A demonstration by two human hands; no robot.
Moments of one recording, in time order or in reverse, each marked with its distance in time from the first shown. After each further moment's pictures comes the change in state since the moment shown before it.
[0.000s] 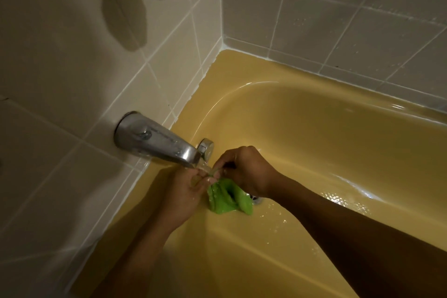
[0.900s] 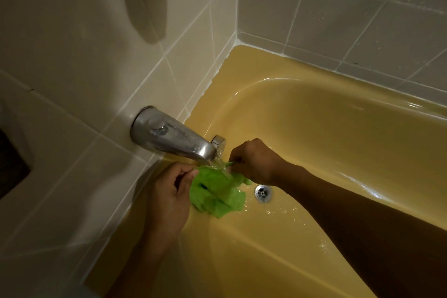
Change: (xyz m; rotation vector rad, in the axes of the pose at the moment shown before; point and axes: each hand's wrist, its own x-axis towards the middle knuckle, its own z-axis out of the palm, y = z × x) left_hand -0.031 -0.001 -0.029 0.177 0.417 0.183; right_hand 0.030 0.012 0.002 -0.259 -0.066 -0.090
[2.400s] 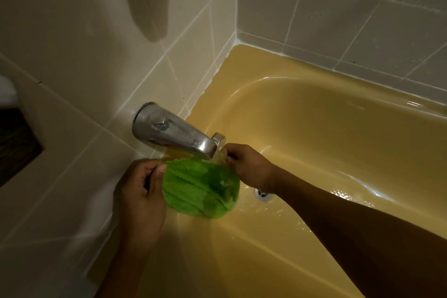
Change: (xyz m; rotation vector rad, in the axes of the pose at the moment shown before) left_hand -0.007 -0.028 -0.029 -0.093 0.194 -0.045; right_hand -0.010 -0.020 0.022 0.541 0.016 0.225
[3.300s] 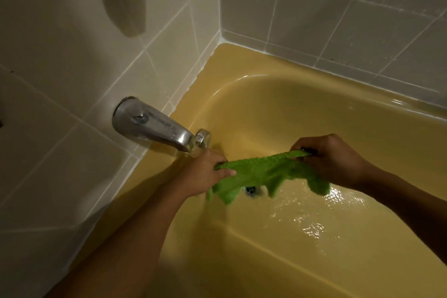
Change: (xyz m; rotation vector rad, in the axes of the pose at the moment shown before) left_hand 0.022 0.046 0.104 0.305 -0.932 0.050; right_hand -0.119 0.031 -0.142 -0.404 0.171 -0.050
